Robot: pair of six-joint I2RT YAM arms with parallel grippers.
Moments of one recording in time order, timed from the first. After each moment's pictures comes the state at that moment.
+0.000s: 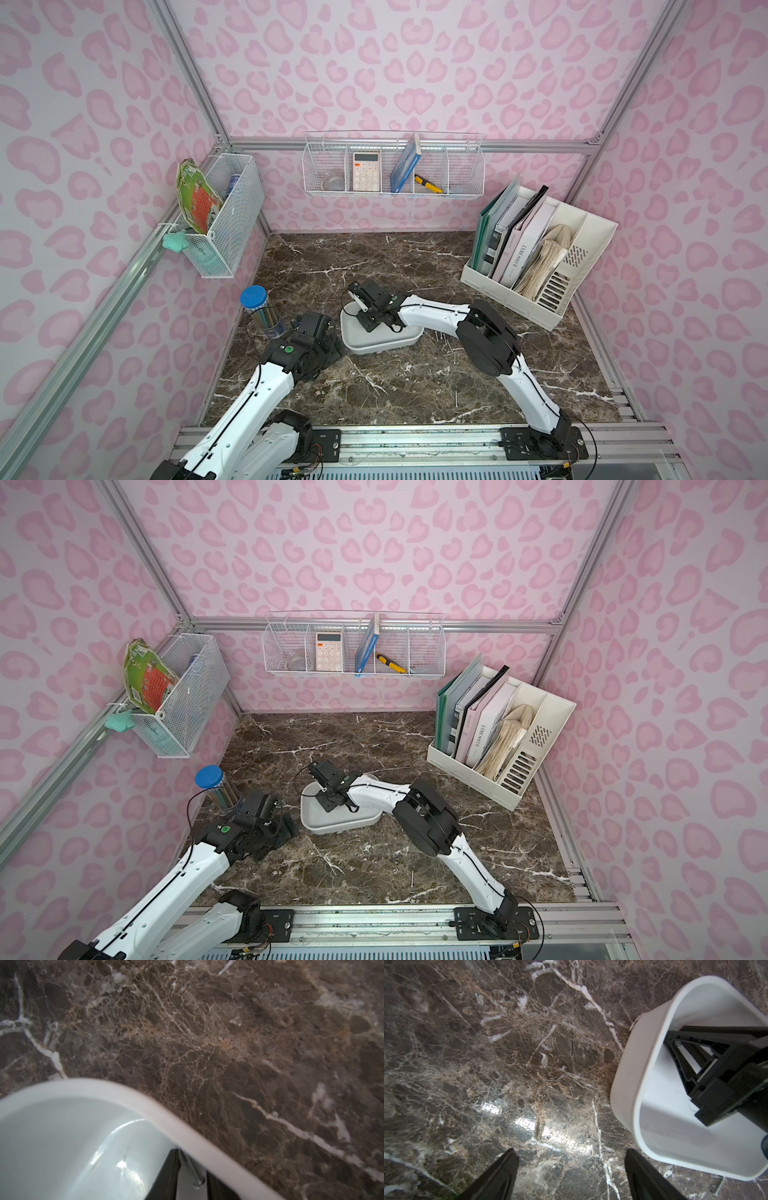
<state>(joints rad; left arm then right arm) -0.30 0.90 0.64 -0.88 -0.07 -0.87 0.99 2.36 1.81 -0.39 0.08 0.13</state>
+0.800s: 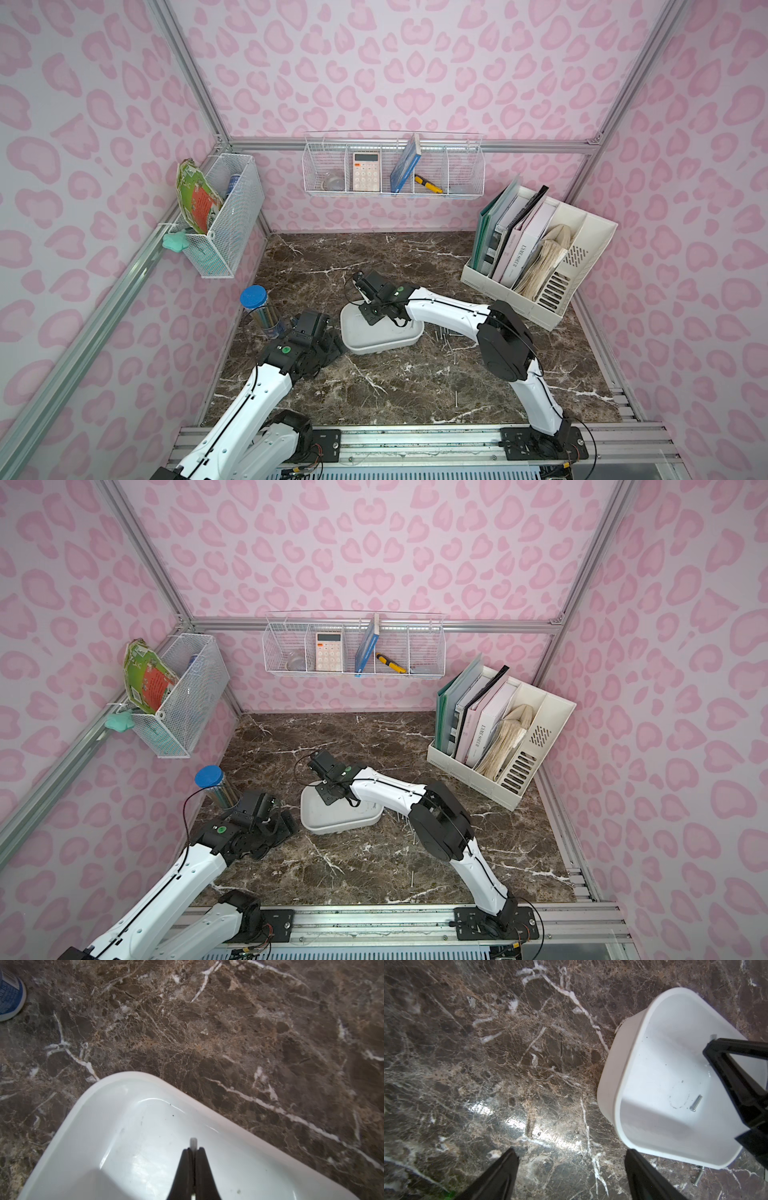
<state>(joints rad) -0.30 0.88 0.67 -0.89 -0.04 -0.89 1.00 2.20 1.83 -0.58 0.16 0.22</state>
